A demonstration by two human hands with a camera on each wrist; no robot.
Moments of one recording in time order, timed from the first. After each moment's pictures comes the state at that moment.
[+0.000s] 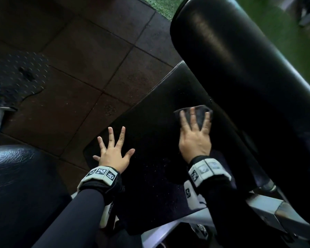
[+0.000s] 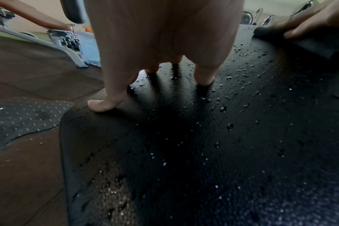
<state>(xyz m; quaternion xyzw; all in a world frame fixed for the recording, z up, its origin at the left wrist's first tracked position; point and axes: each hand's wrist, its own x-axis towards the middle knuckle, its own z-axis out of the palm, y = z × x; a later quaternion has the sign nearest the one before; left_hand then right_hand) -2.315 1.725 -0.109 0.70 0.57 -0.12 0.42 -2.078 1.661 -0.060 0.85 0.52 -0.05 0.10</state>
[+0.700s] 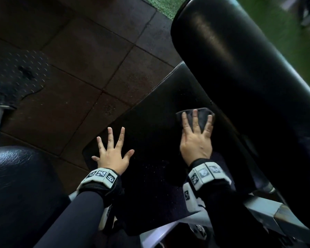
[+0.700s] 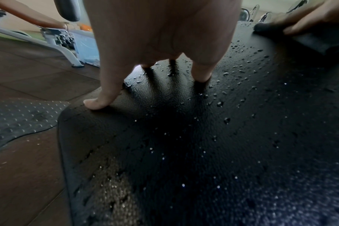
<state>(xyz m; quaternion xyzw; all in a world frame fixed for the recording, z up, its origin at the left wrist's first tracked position) -2.314 1.721 -0.113 0.71 0.57 -0.13 0.39 -2.079 1.657 -0.061 0.84 0.54 0.04 0.05</state>
